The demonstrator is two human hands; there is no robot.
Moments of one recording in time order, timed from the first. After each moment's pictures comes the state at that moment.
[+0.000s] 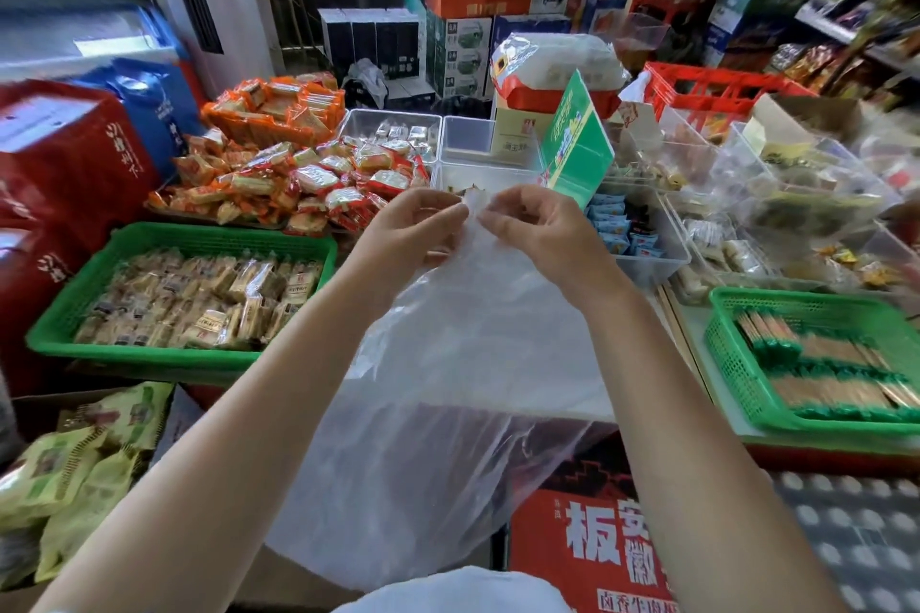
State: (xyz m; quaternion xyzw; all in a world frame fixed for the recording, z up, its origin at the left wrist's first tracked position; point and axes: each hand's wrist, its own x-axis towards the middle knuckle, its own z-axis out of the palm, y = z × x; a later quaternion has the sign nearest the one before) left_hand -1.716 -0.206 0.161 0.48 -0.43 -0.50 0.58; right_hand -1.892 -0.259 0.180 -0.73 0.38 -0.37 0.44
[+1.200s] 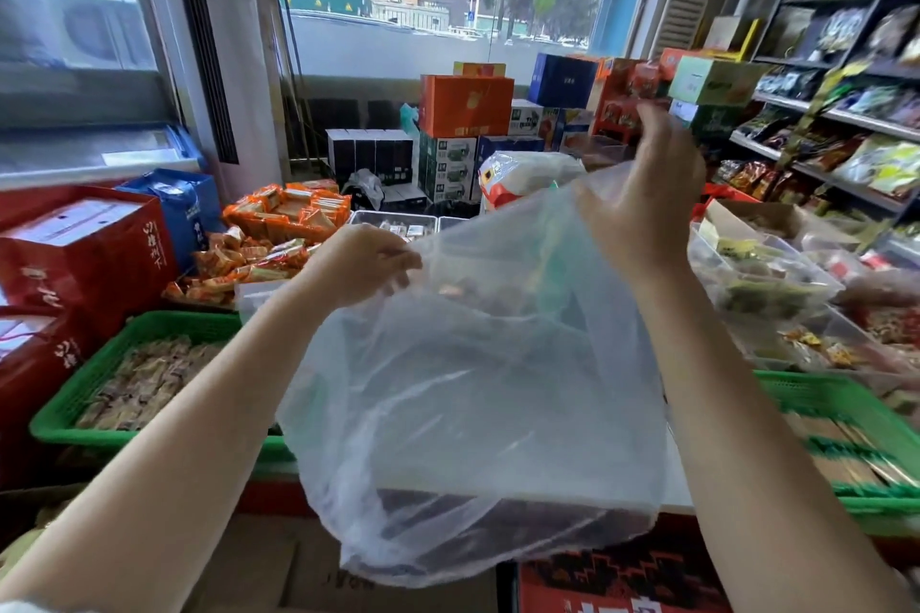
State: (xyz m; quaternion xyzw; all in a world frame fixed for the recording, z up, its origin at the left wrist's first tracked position) left_hand -1.640 -0.200 0.222 0.64 -0.67 -0.15 0.33; right_hand -1.921 -0.271 0.277 -0.71 0.47 -0.51 -0.15
